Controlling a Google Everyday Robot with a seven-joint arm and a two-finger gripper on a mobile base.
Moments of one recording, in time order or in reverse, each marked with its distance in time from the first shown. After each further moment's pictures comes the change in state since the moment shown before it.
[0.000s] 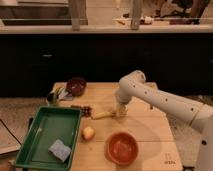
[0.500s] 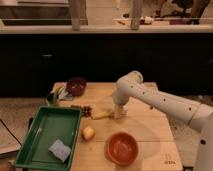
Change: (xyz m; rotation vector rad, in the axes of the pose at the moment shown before) arm -0.025 0.006 0.007 -0.027 -0.024 -0.092
